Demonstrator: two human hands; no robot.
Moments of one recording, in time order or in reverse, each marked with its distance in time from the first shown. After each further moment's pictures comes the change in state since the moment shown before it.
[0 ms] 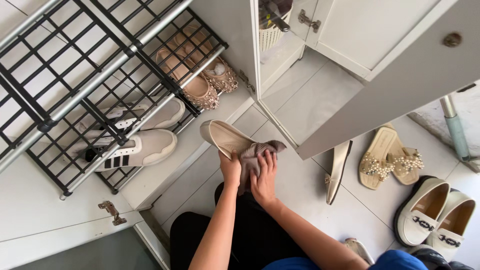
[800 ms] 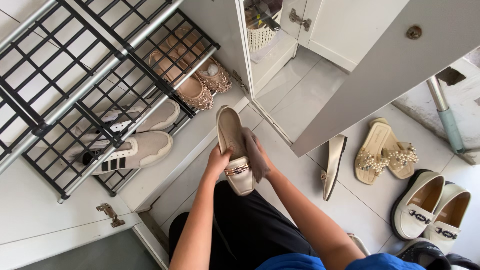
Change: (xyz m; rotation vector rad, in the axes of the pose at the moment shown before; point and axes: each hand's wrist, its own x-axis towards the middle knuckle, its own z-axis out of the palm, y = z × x) left_hand 0.020 0.046 -0.027 0.300 -0.495 -0.112; right_hand 0.090 0.042 0.024 0.864 -0.359 0.643
